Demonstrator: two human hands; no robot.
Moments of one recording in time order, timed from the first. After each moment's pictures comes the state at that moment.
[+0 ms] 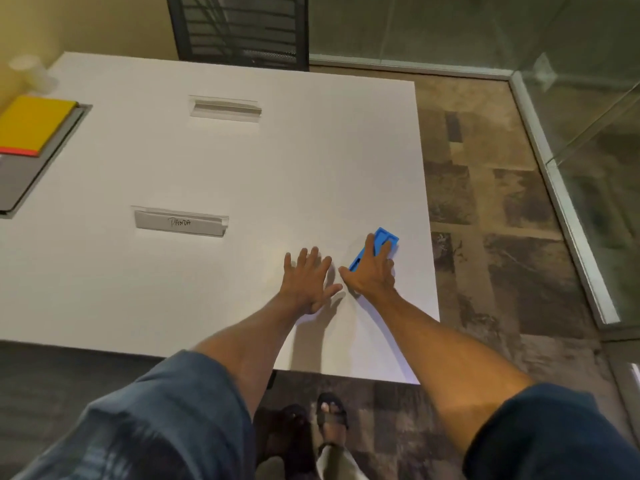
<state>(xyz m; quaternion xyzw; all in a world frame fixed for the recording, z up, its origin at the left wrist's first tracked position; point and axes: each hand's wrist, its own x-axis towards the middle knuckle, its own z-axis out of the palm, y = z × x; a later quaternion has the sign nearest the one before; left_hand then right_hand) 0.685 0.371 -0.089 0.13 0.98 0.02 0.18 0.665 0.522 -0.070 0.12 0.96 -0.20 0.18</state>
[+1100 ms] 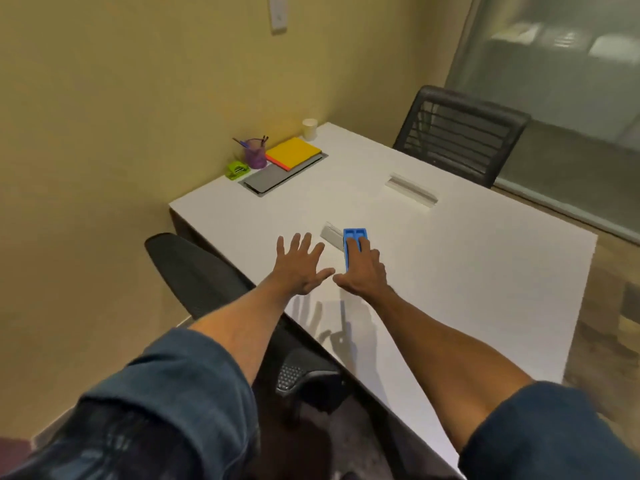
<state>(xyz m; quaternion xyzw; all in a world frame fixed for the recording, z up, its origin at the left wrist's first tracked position) 0.799 0.158 0.075 -0.19 0.98 0.02 0.09 0.716 0.289 0.076 -0.31 0.93 -0.16 0.13</state>
